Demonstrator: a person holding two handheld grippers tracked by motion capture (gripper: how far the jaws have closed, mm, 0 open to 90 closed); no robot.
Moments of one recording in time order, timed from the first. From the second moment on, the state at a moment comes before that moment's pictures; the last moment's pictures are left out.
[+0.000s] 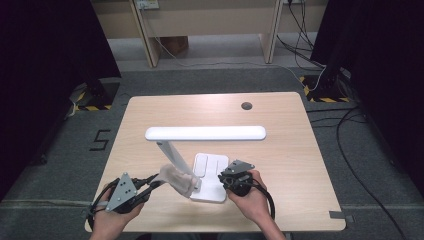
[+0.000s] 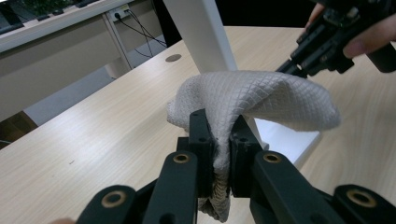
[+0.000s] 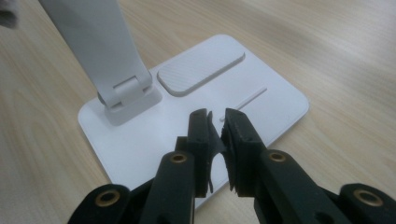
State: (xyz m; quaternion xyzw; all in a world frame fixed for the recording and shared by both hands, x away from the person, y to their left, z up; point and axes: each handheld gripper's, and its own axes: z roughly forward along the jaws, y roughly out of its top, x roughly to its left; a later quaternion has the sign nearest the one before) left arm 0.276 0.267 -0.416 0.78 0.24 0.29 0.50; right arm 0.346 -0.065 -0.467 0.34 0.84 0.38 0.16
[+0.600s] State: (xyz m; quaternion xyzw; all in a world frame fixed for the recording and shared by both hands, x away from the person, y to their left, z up) left arm 0.283 0.274 -0.402 0.75 0.27 0.31 0.52; right arm 0.349 -0.058 -0.487 0.36 0.84 0.38 0.15
